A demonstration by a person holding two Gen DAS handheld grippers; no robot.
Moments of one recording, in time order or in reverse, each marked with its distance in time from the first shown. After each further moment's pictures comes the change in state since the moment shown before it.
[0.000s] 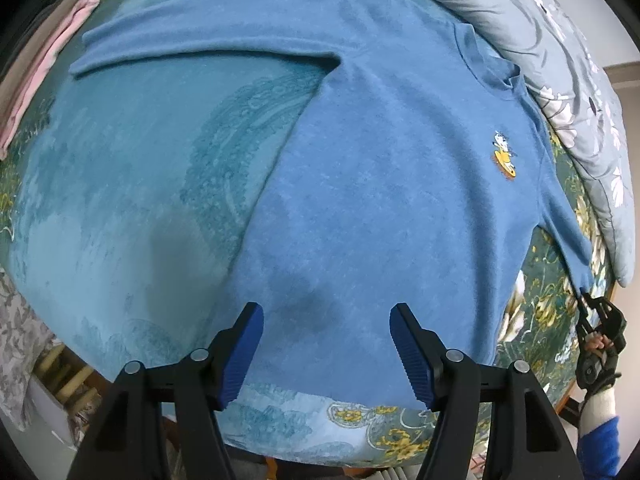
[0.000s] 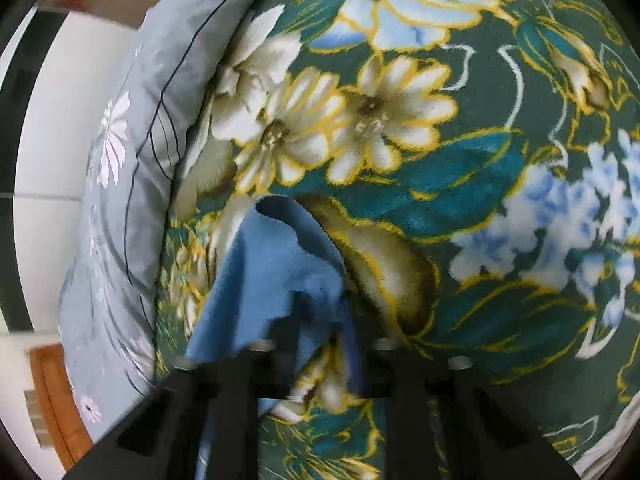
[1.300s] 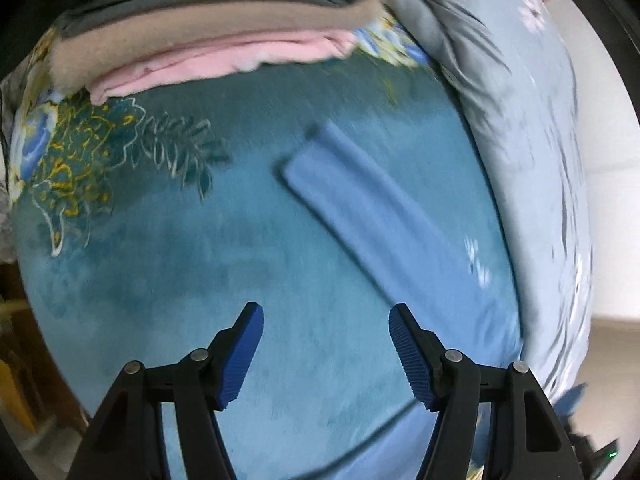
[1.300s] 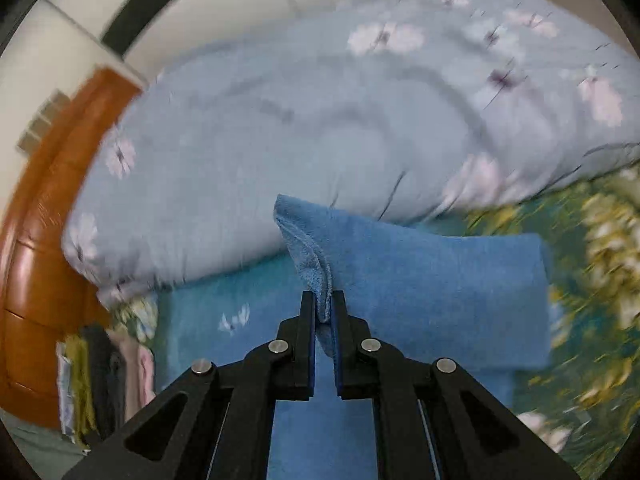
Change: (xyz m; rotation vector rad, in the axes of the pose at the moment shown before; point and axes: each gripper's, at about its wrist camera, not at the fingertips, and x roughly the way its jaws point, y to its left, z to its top) left arm -0.049 0.245 0.119 -0.658 -0.338 -0.208; right arm 0.011 0.331 -0.355 -0.885 0.133 0.086
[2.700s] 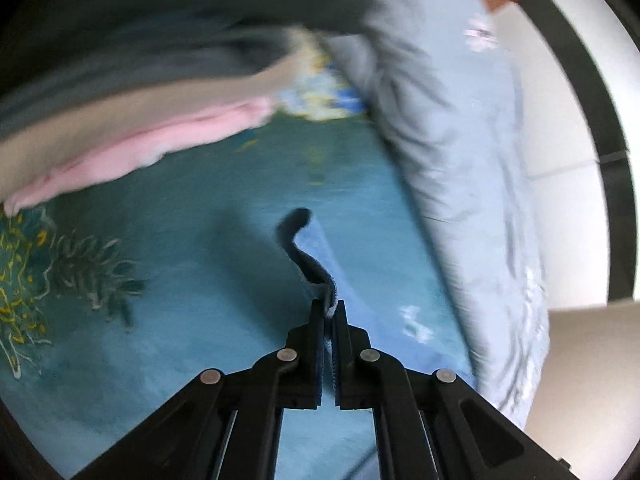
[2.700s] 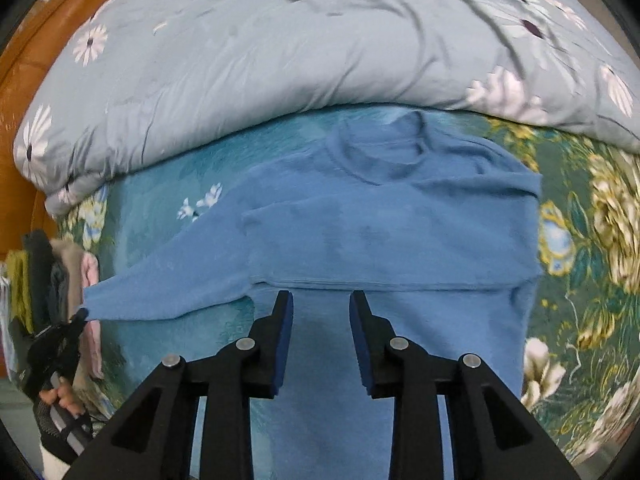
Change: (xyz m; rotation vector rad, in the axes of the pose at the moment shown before) left arm 0.000 -0.053 0.064 0.161 -0.071 -0.243; right arm 0.024 0.023 -0.066 -0.071 0.224 -0.172
